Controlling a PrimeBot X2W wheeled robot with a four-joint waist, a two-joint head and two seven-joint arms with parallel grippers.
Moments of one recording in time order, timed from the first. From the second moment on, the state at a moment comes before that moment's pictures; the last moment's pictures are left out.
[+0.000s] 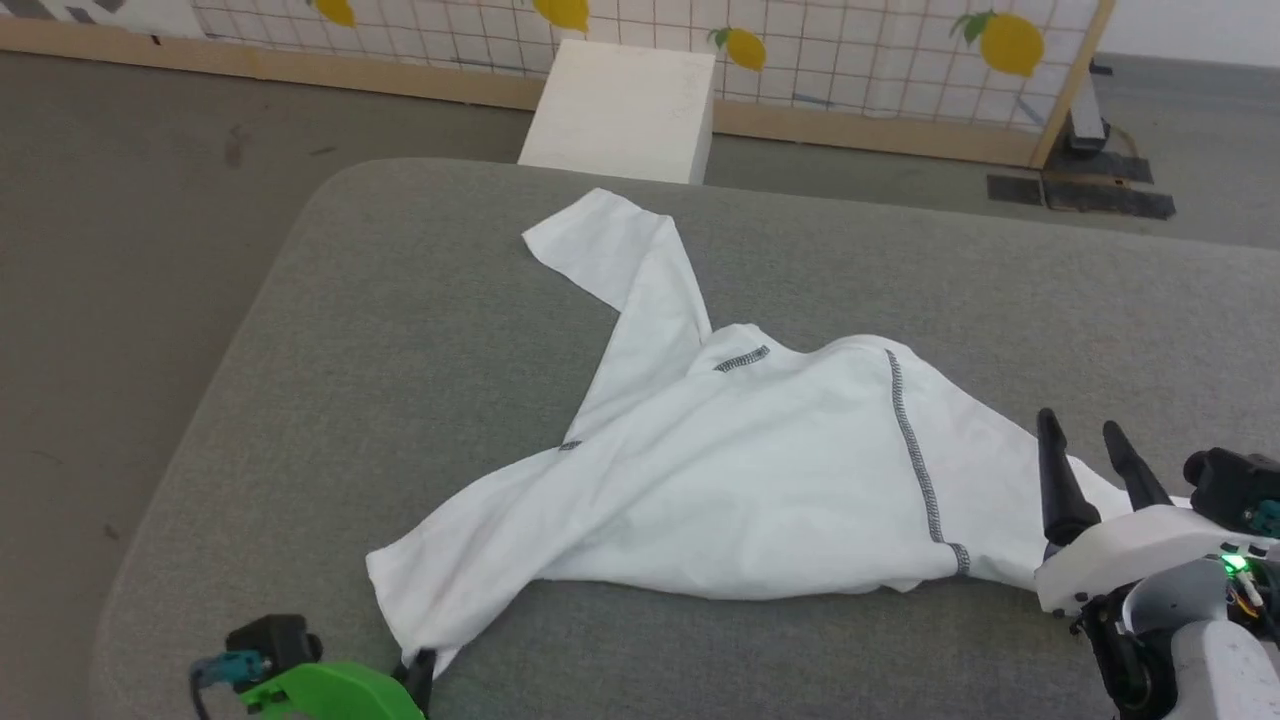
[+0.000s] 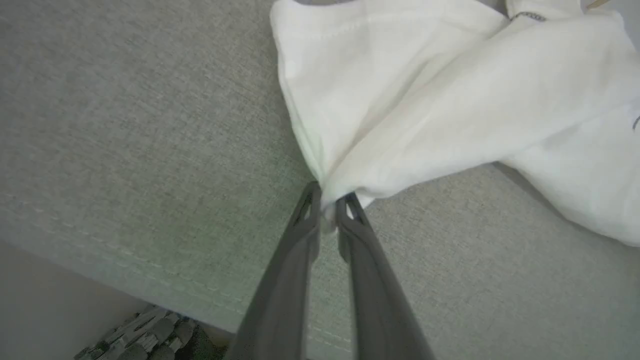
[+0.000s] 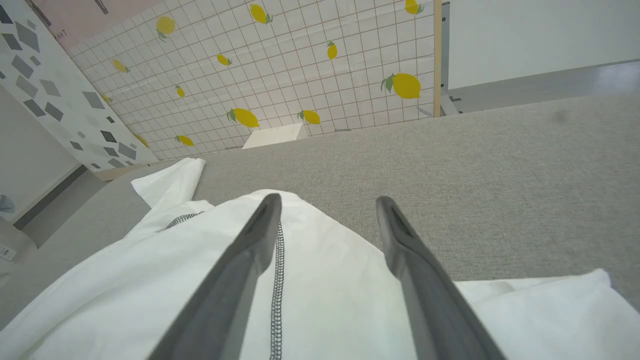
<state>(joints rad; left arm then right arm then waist) 0.12 0.19 -0.15 0.09 -0.71 0.16 0.32 -0.15 -0.05 -0.18 0.26 0.28 0.13 0.00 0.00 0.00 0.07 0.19</state>
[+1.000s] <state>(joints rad) -0.07 0.15 -0.06 0.01 -0.39 0.07 -0.25 -0.41 -0.18 -0.10 0.45 -0.03 0.13 0.74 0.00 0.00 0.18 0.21</state>
